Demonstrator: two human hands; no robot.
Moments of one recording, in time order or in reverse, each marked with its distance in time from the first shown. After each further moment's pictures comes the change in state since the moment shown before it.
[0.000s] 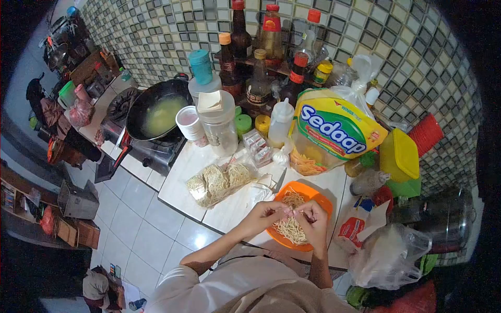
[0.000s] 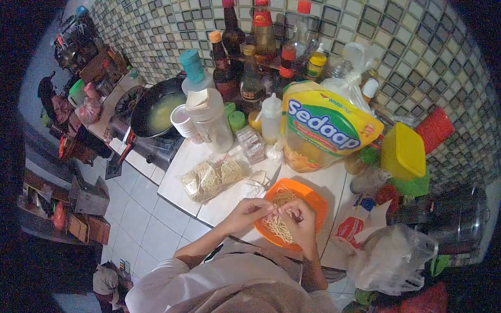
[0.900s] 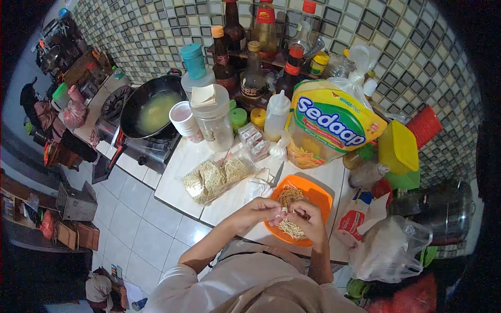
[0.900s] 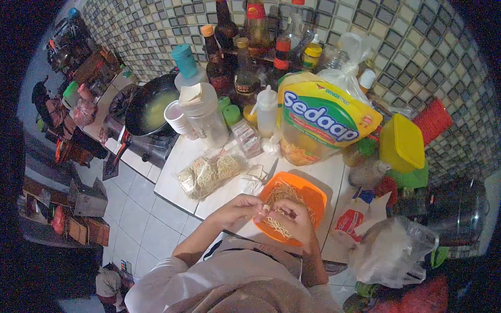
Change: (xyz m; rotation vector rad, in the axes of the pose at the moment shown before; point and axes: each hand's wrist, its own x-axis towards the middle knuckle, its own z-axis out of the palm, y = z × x) left_hand -0.005 0.004 -0.017 -0.319 -0.209 -0.187; right_hand -0.001 -0.001 -0.005 -0.021 -0.277 0.043
